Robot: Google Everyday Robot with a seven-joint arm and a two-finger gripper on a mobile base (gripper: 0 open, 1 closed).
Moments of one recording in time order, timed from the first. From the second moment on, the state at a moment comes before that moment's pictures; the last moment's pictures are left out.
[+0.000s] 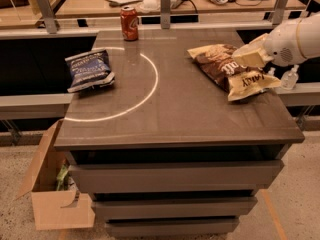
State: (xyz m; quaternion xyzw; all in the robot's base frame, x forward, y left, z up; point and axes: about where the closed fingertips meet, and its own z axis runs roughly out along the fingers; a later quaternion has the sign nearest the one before) arm 0.635 -0.217 0.937 -0.46 0.76 0.11 0.45
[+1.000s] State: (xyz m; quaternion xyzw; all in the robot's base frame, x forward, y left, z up) arm 0.628 -0.260 0.914 -0.39 0.81 0.11 0.42
